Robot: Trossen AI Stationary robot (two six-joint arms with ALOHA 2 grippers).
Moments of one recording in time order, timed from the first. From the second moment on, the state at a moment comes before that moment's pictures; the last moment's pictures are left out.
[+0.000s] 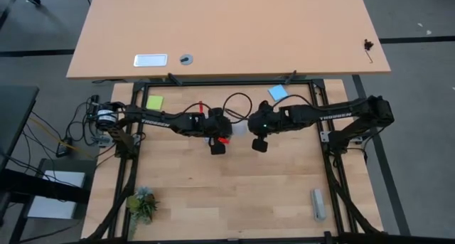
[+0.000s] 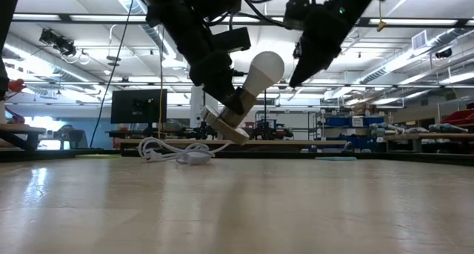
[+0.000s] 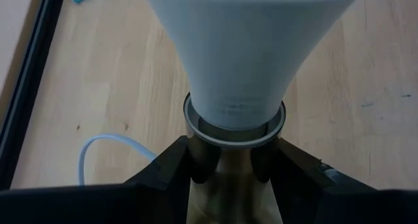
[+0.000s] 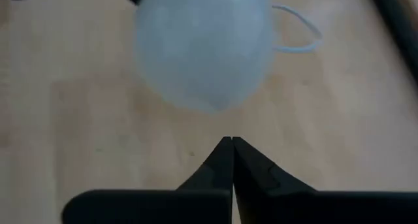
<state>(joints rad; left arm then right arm) 0.06 1.71 1.16 -0.32 -0.23 0.14 -0.04 1.45 1.07 -0.57 0.19 0.11</state>
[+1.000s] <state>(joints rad) 0.06 1.71 1.16 -0.33 -0.23 0.13 -0.06 1.29 0.93 -0.32 0.11 0.29</state>
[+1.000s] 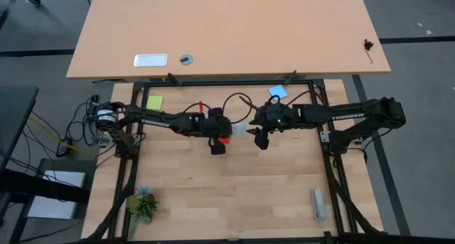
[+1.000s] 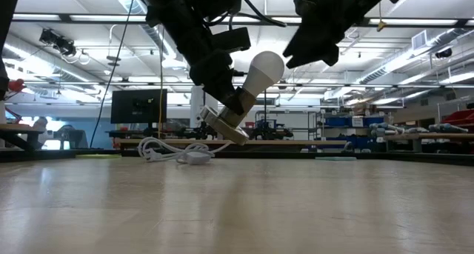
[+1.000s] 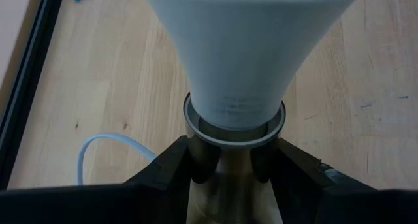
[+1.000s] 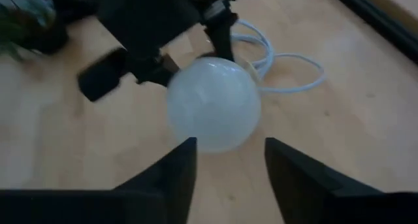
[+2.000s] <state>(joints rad) 0.06 1.71 1.16 -0.31 -0.21 0.13 -0.06 1.39 0.93 -0.17 0.10 0.34</state>
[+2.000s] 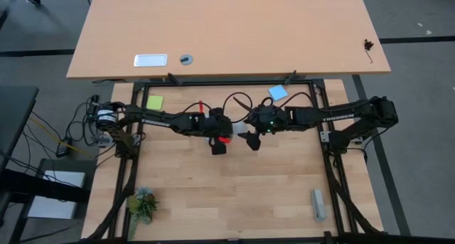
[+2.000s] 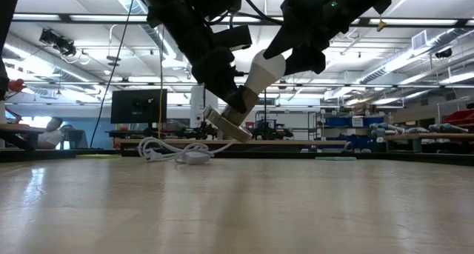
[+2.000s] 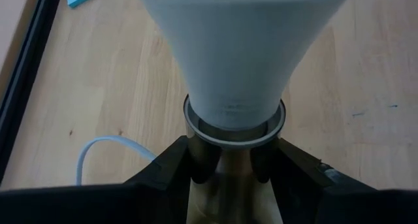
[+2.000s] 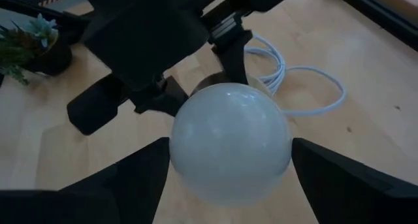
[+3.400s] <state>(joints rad) 0.06 1.71 1.16 -0.28 -0.19 0.12 -0.08 1.46 0.99 -0.16 0.04 0.23</state>
